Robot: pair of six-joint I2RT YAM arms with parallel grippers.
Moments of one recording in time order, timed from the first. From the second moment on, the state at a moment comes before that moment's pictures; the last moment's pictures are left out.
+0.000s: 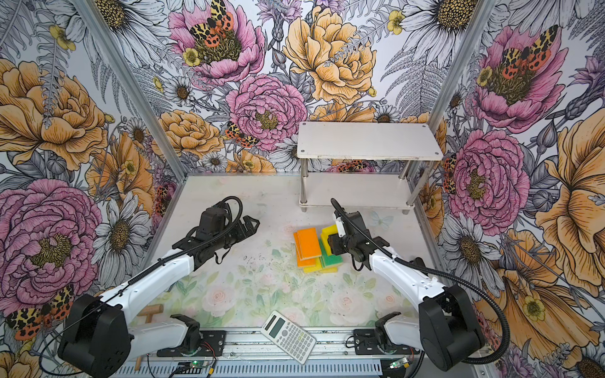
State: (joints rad) left arm -0.38 1.22 0.76 -0.25 0.10 -0.77; right arm 0.39 1.26 0.75 -0.36 -0.07 0.13
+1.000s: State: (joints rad) left arm -0.38 1.26 0.77 -0.25 0.13 -0.77; right arm 0.25 1.19 0.80 -0.36 -0.12 0.12
